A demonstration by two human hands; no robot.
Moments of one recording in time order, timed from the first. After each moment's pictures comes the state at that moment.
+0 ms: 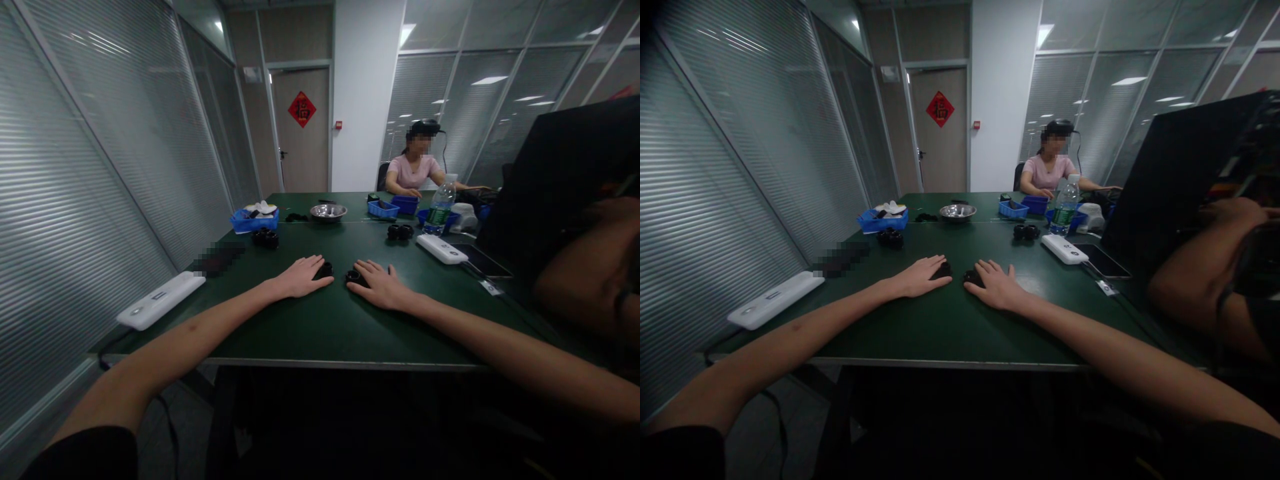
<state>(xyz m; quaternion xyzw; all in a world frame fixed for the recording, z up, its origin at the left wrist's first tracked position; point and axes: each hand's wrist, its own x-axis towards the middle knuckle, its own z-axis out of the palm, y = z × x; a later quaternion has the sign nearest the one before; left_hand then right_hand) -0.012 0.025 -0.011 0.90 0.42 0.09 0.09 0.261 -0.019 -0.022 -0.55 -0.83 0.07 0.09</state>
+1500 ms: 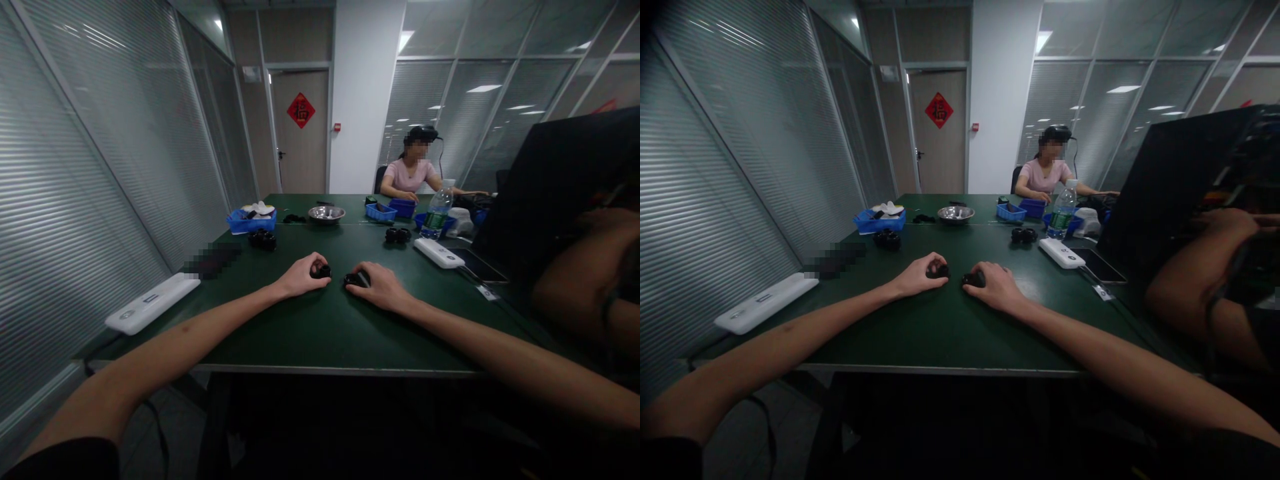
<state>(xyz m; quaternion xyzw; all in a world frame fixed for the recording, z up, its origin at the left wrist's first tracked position) -0.005 0.018 -0.005 0.85 0.40 0.29 0.20 0.261 -0.023 -0.011 -0.53 -0.81 0.05 0.23</state>
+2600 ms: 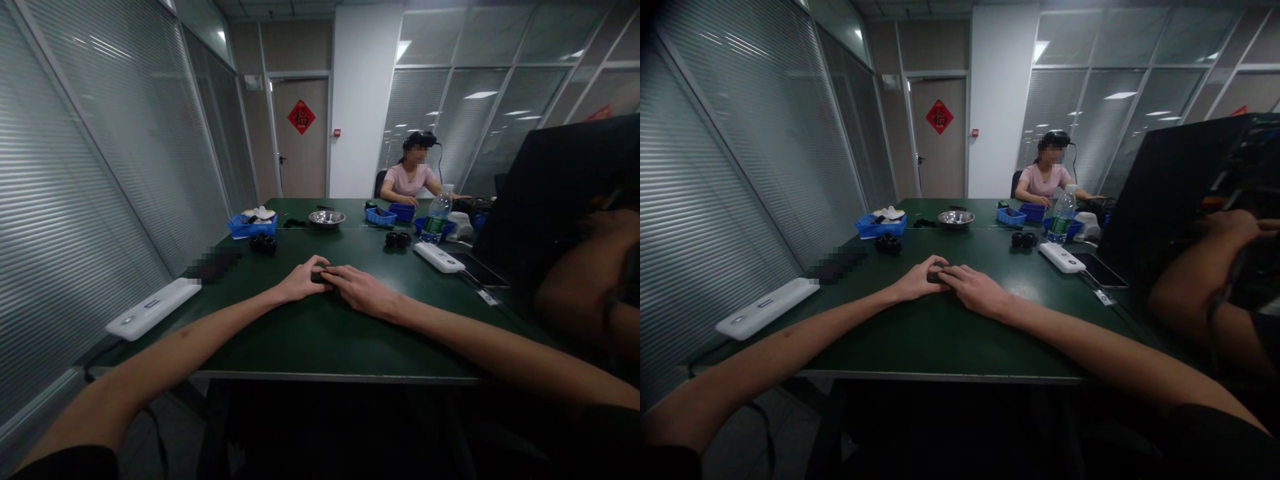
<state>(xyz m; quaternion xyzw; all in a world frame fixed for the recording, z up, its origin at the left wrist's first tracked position) -0.009 0.021 -0.005 0.84 0.32 0.29 0.33 0.227 -0.023 0.003 -0.26 -0.94 -0.05 0.19</state>
